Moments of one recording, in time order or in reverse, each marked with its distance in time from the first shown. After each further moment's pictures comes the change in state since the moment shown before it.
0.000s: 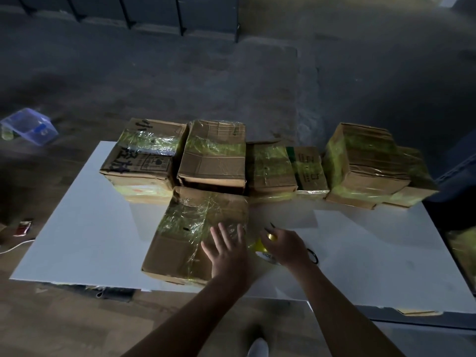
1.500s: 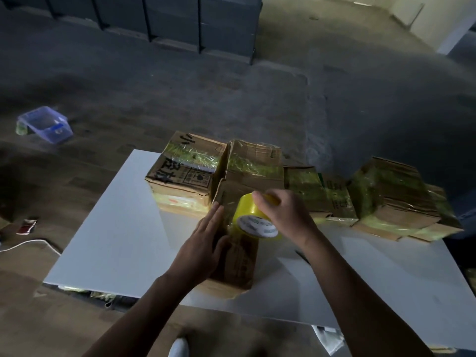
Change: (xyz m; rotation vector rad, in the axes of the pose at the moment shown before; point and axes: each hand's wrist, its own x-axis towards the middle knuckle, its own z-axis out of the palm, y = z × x) left_hand -0.012 -0.181 -0.086 -0.731 0.319 0.316; right_hand -0.010 -0.197 -0.057 0.283 0.188 -0.428
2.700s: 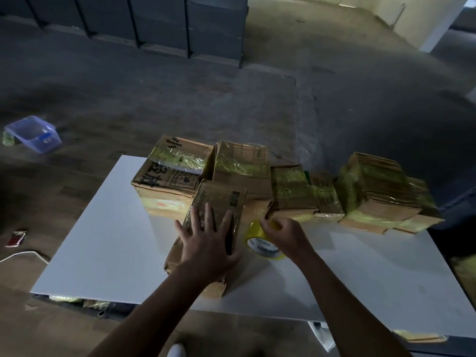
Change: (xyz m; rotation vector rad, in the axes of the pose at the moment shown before) left_hand 0.020 0.032 0.029 0.721 -0.155 -0.130; right_hand -0.030 0.090 0.011 -0.004 0.037 0.180
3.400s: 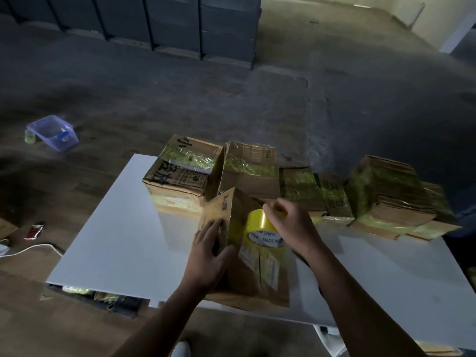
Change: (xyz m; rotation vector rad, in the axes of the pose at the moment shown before) left_hand -0.028 -0.008 0.021 -1.048 0.170 -0.166; right_hand 0.002 -0.043 -0.020 -0.006 -0.029 -0.140
